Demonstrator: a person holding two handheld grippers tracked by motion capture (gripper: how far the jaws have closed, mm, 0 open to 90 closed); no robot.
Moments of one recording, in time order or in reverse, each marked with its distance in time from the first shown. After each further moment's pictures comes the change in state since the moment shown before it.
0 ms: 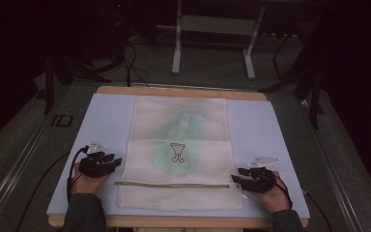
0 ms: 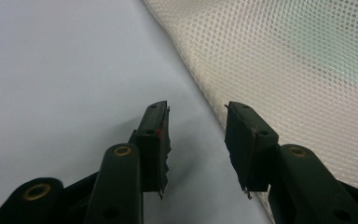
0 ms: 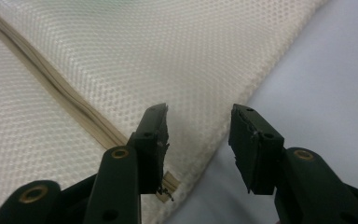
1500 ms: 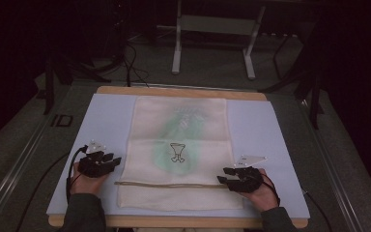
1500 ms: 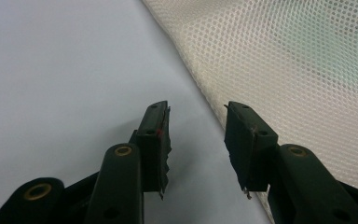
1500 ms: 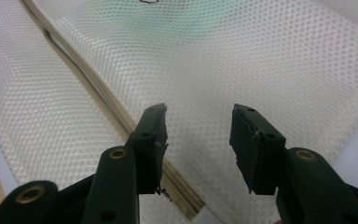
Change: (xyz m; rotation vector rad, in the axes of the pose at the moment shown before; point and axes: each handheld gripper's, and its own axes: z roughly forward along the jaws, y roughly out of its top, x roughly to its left) left arm 0.000 0.001 -0.003 -0.009 0.010 -0.003; right arm 0.030 0.025 0.013 -0.028 0.102 -0.072
